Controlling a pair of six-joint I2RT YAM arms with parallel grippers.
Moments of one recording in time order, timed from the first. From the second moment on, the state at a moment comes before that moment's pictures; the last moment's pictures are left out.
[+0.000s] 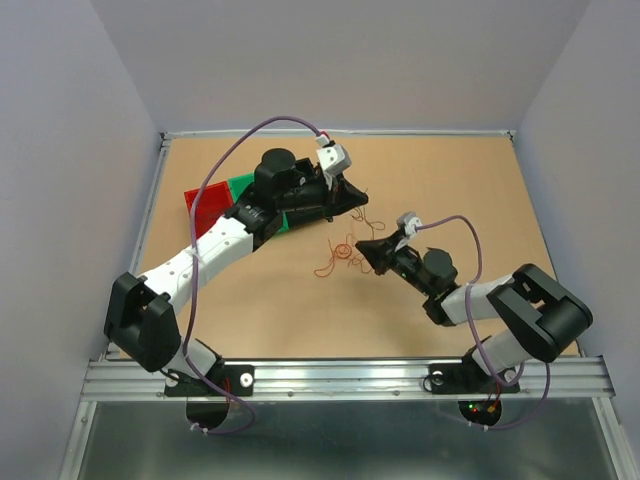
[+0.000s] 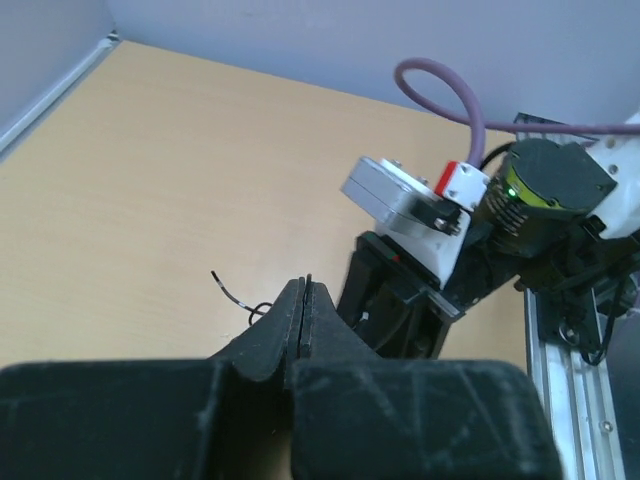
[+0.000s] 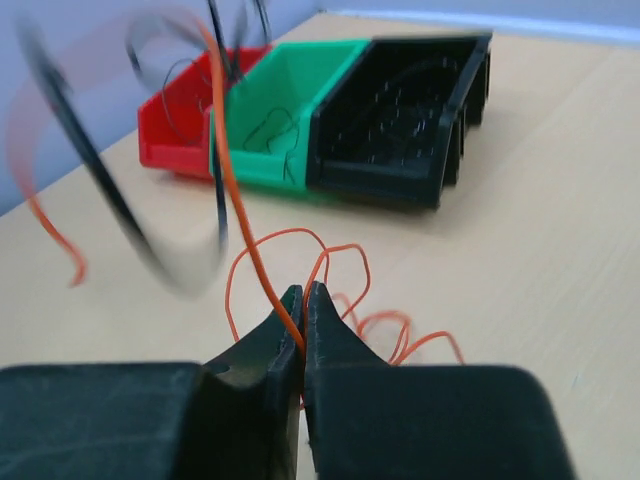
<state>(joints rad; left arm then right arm) -0.63 1.45 1.19 0.14 0.72 -0.02 0.61 1.50 0.33 1.27 -0.20 0.27</state>
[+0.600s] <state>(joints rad) -0.48 1.46 1.19 0.20 0.36 -0.11 0.61 0.81 0.05 1.16 0.27 0.49</state>
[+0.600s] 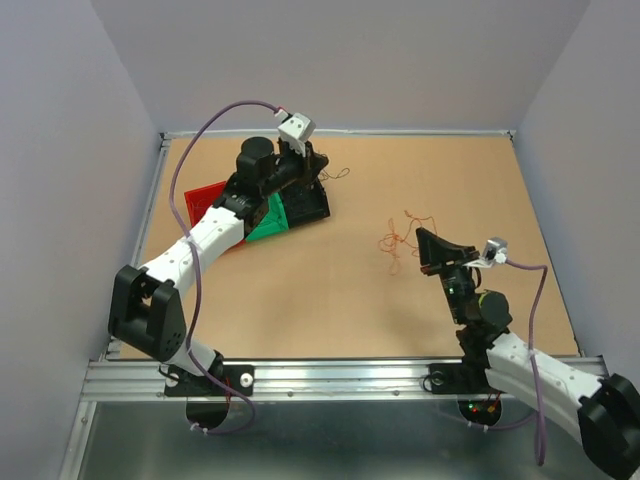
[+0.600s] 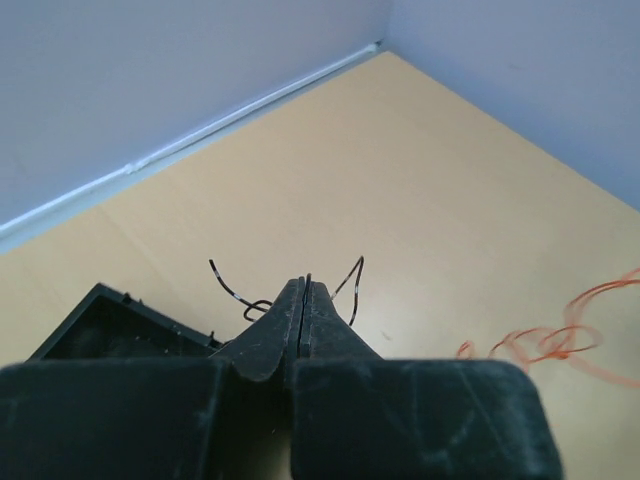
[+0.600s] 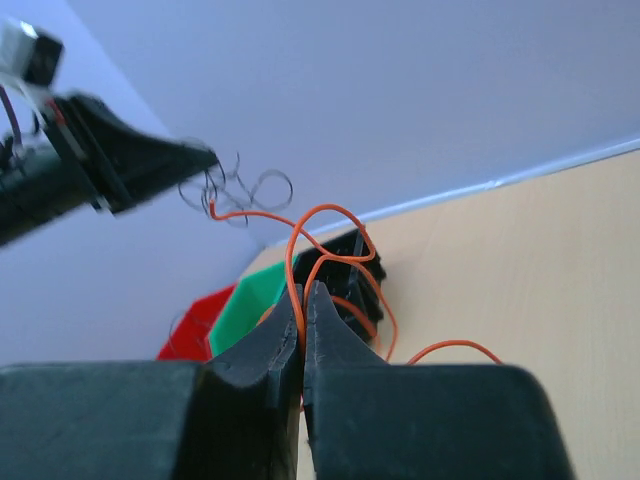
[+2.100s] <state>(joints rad) -0.39 1.97 1.58 -0.19 -0.02 0.04 0.61 0.53 0.05 0.48 0.49 0.54</state>
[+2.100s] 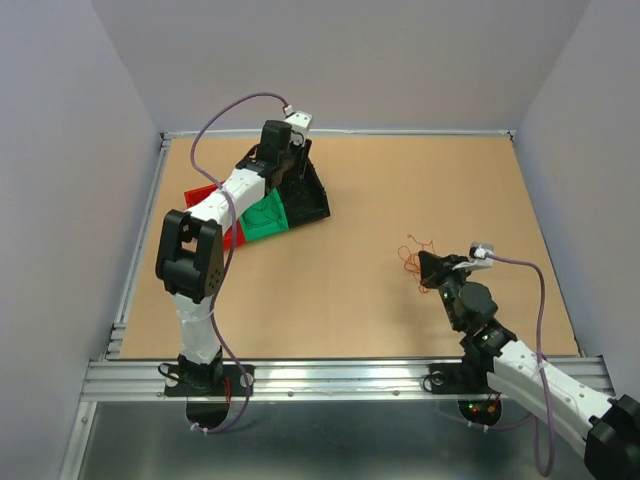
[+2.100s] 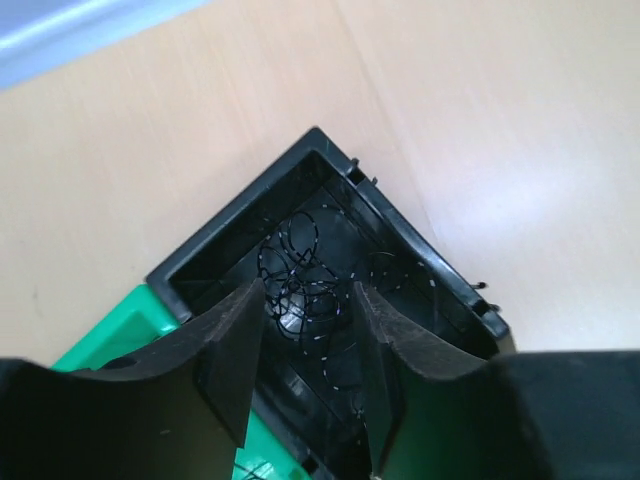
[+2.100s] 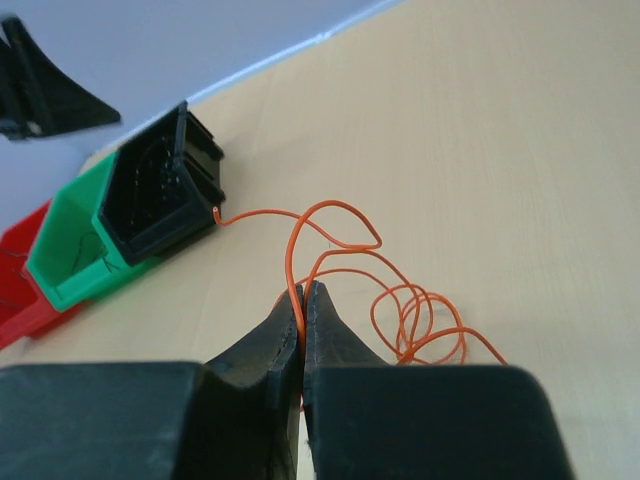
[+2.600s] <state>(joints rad) -0.64 1.61 1.22 0.03 0.29 0.23 0.61 0.73 0.13 0.52 0.09 0.42</state>
